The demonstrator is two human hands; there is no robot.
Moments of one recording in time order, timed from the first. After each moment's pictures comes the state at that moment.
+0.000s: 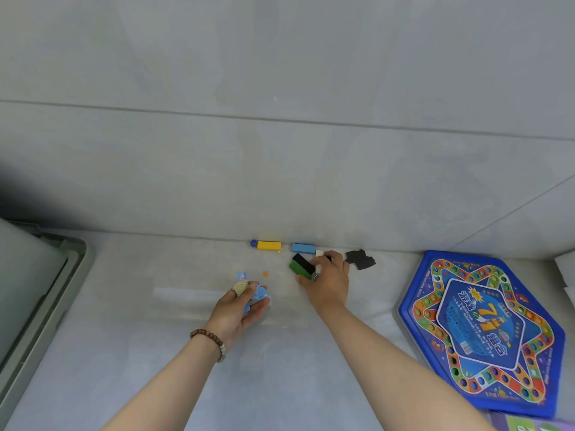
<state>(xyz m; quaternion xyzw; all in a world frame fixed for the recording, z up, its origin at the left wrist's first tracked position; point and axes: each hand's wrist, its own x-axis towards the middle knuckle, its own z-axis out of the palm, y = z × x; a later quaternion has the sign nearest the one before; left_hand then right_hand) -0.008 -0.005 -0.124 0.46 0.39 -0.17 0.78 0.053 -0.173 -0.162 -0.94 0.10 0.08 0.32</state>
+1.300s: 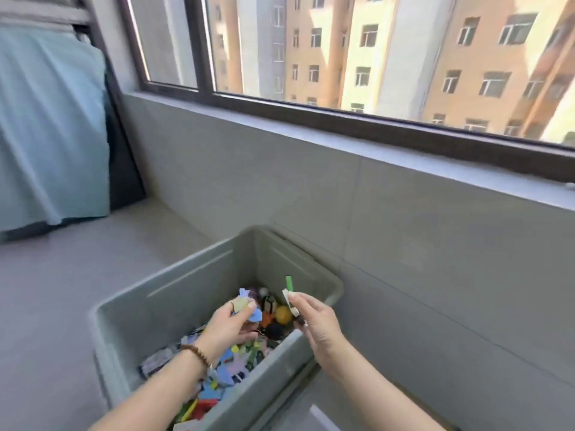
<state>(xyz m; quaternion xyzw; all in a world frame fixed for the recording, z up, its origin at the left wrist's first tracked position) -0.215 0.361 0.183 0.61 0.40 0.14 0.67 -0.096 0.236 0.185 -0.60 -0.15 0.39 0.68</state>
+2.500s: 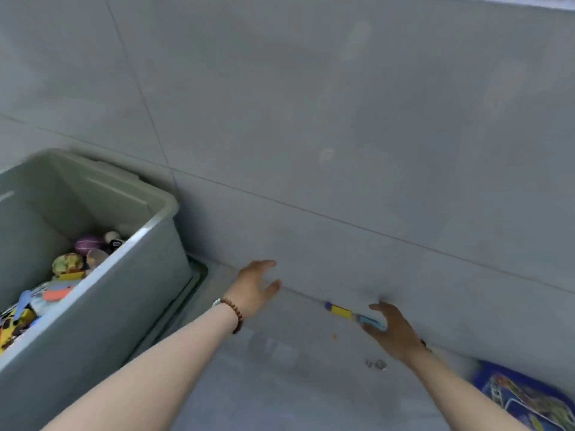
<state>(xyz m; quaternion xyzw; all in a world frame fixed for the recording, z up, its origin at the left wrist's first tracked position) 0.002 0.143 0.032 0.92 0.14 -0.05 0.37 0.070 -0.146 -0.019 -0.92 -0.05 0.26 0.28</state>
